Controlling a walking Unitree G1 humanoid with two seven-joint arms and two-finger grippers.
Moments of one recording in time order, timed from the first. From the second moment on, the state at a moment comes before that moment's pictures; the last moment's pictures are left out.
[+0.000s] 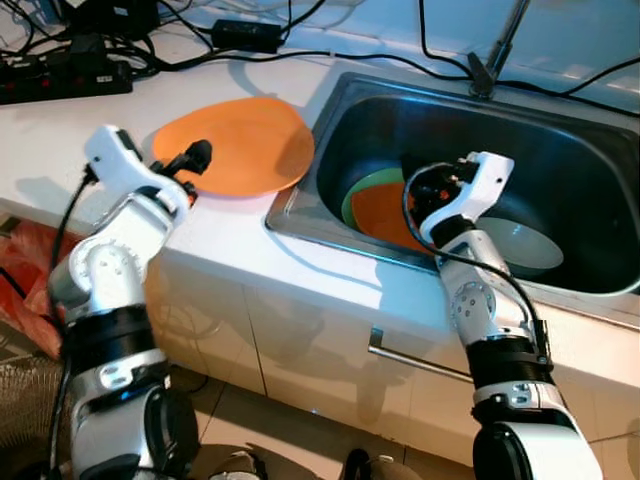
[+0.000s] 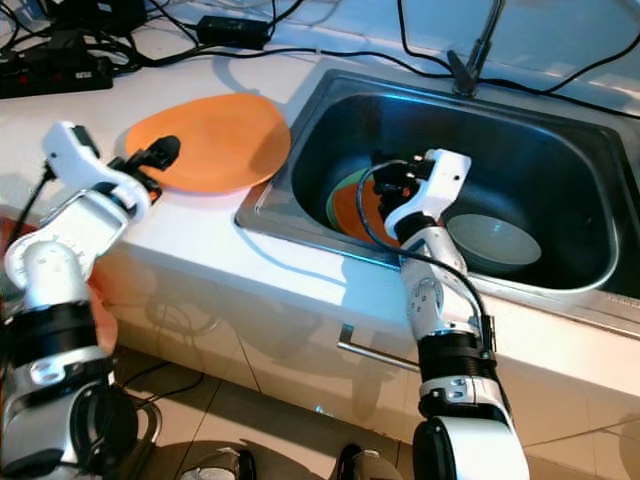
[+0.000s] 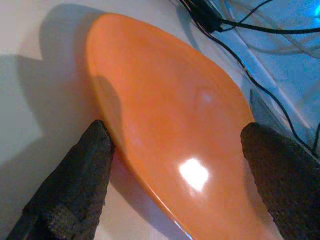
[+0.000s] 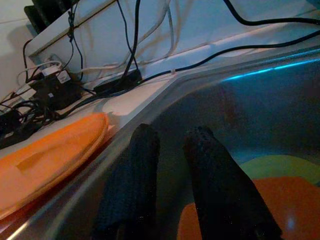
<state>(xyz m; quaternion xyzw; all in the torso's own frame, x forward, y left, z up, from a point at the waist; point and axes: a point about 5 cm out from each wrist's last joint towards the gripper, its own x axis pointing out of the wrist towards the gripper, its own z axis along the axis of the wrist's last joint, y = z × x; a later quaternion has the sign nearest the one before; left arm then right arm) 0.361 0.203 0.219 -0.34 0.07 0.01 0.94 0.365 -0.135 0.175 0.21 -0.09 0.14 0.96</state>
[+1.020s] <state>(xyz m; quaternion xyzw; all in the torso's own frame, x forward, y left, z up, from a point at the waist) 0.379 0.164 0.218 -0.48 0.04 -0.03 0.88 0.365 -0.137 0.176 0.21 -0.09 0.14 0.96</state>
